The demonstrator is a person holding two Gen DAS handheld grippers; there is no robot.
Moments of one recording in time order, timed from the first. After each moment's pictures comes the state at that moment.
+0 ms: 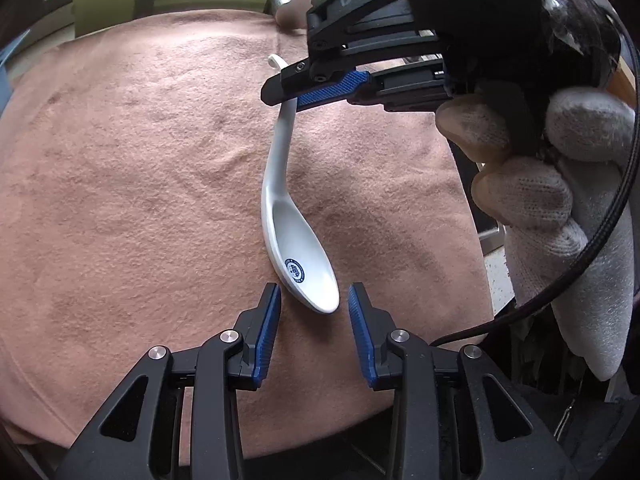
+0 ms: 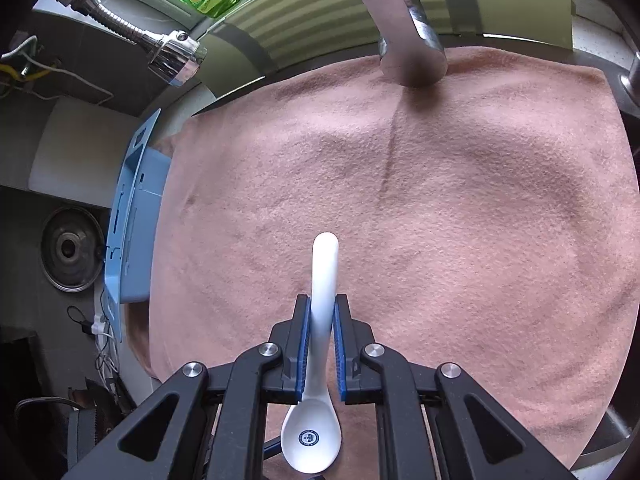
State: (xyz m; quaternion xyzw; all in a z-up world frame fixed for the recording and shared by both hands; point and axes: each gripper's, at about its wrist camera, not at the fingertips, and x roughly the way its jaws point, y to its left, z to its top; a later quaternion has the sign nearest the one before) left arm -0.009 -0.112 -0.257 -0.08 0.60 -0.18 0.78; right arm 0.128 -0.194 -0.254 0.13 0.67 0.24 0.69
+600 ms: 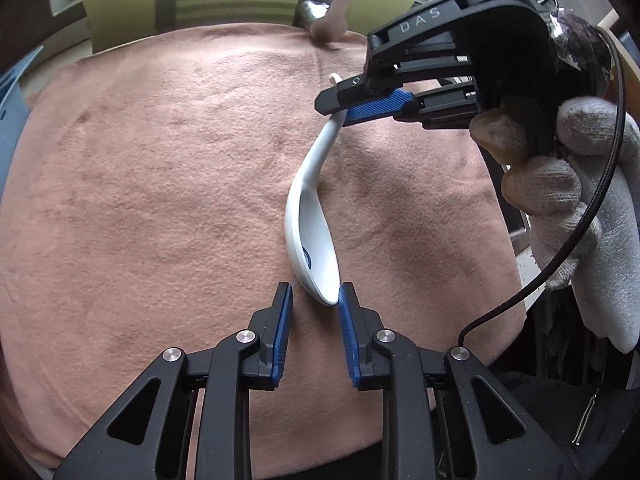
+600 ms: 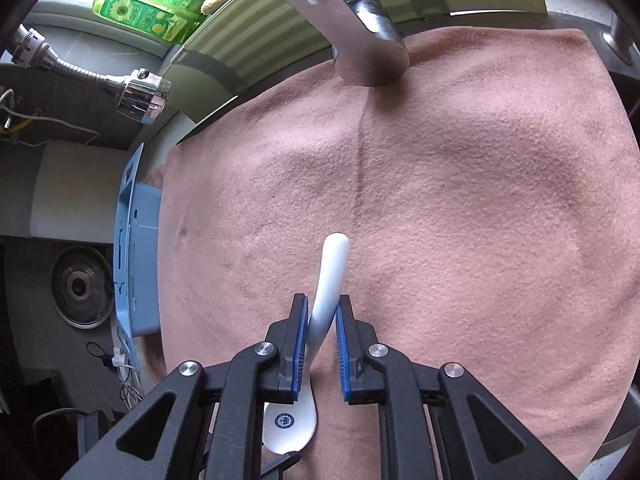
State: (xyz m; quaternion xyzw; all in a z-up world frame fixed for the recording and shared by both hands) left arm 0.003 -0.071 -0.256 -0.06 0.59 -0.16 0.79; right arm 0.142 -0.207 -0.267 0.18 0.68 0.21 0.68
